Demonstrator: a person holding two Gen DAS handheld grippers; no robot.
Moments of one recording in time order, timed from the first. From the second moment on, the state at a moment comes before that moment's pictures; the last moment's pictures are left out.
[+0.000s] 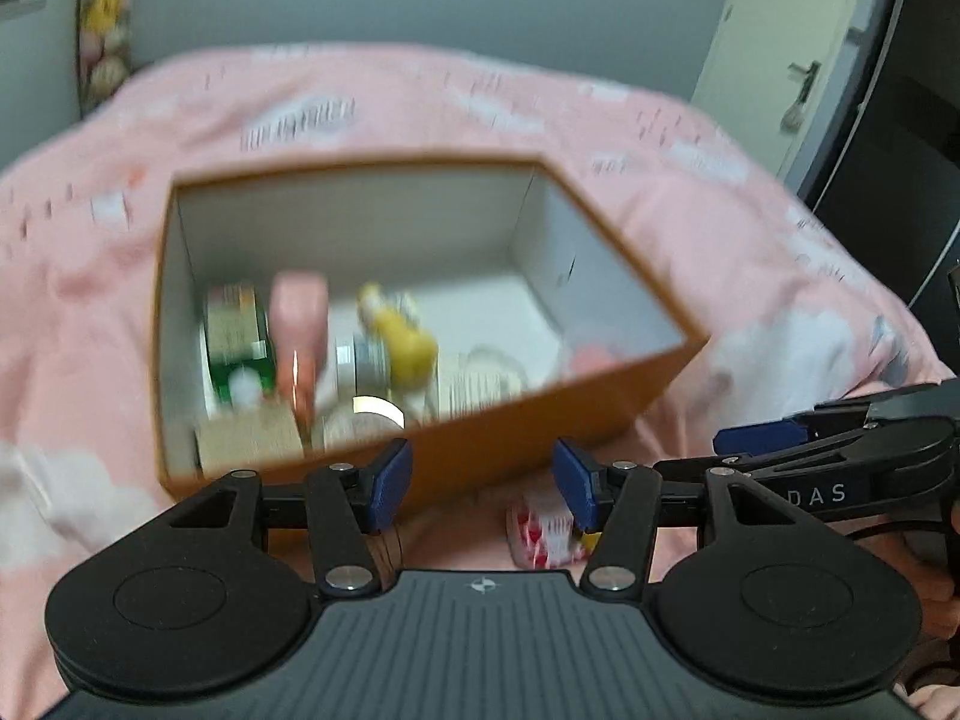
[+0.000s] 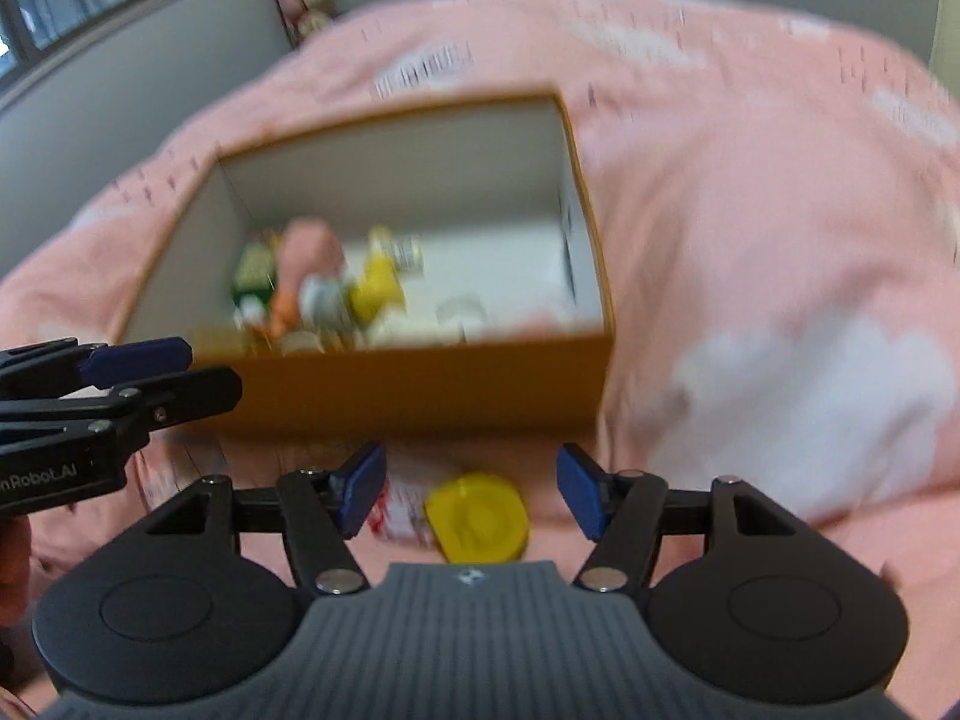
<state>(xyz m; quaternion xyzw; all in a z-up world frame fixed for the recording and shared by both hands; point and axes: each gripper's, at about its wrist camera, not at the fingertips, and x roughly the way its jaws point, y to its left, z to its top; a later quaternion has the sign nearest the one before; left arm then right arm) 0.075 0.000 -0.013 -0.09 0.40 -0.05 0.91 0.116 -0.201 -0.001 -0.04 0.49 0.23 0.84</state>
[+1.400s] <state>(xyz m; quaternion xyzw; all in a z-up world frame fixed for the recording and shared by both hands) 0.116 -0.022 -0.081 -0.12 0.50 -0.10 0.85 0.149 -0.188 -0.066 -0.10 0.57 0.18 0.79</state>
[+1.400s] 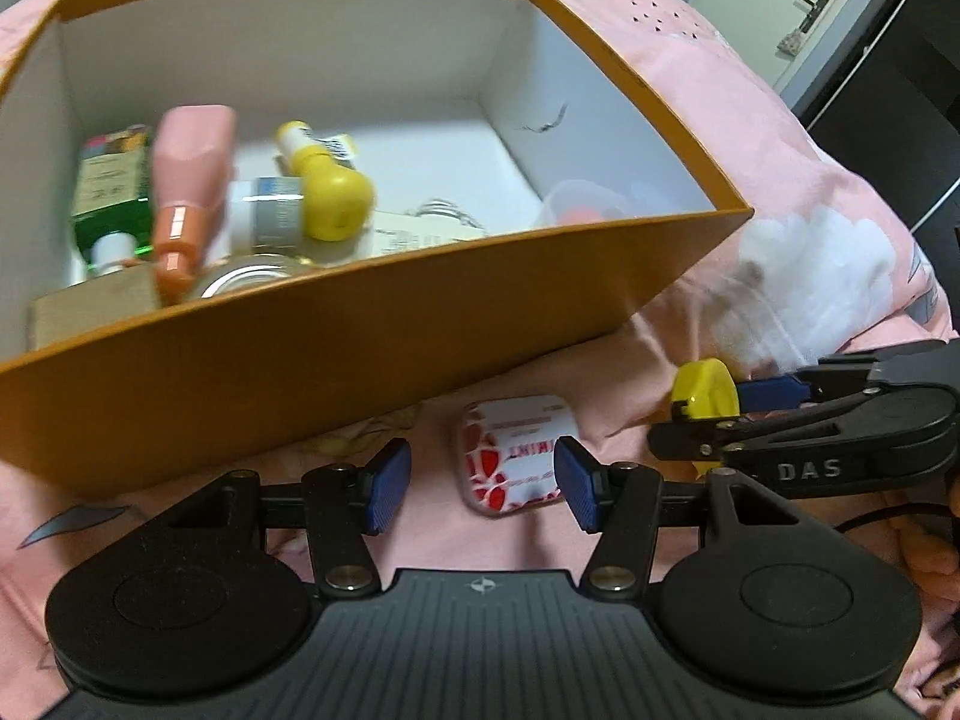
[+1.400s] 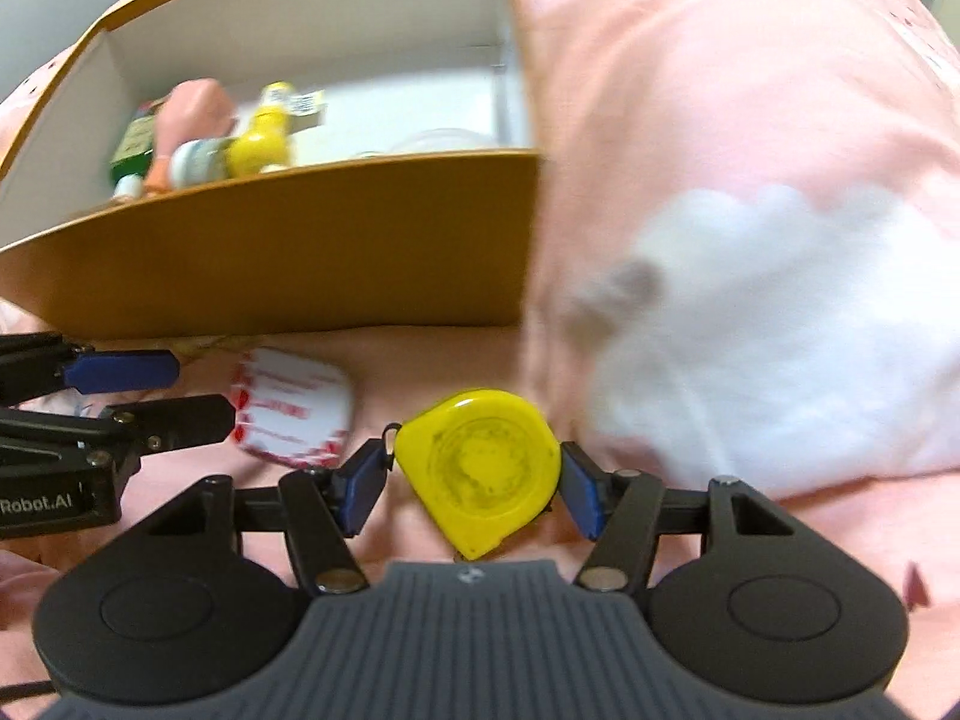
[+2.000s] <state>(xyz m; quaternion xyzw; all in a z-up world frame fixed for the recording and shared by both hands) 0.134 -0.038 -0.104 -0.13 0.50 -0.11 0.85 0.154 -0.219 -0.081 -0.01 0.60 0.17 0.78</state>
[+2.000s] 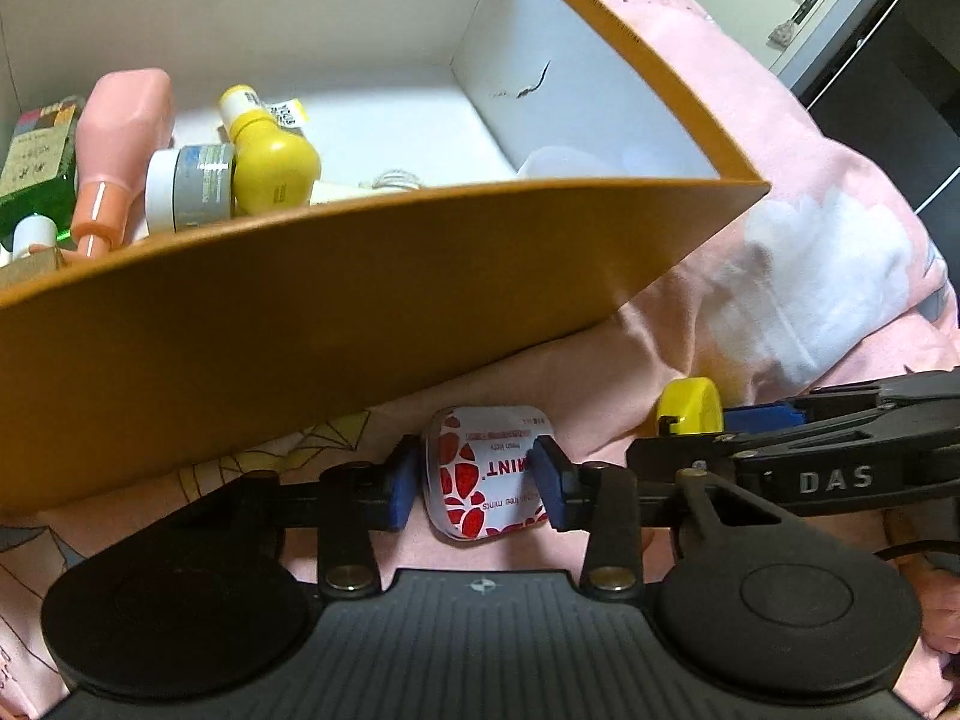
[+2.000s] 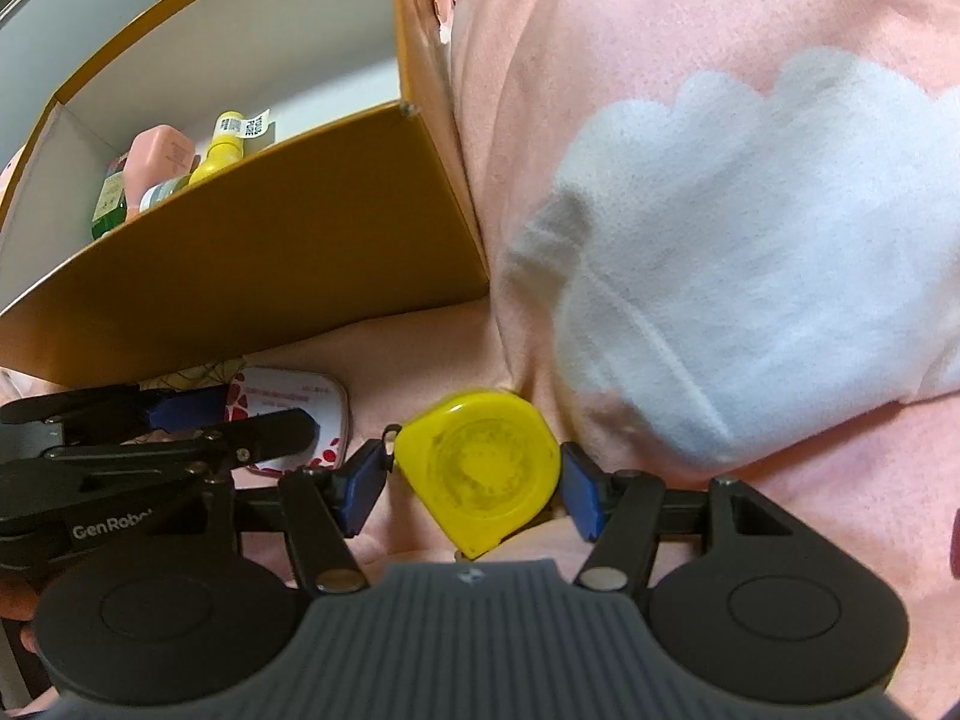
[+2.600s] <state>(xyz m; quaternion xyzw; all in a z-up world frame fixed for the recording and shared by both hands) 0.129 -0.031 -0.110 -0.19 0.51 -0.13 0.83 0.159 -0.208 -0.091 -0.02 0.61 0.18 0.78</state>
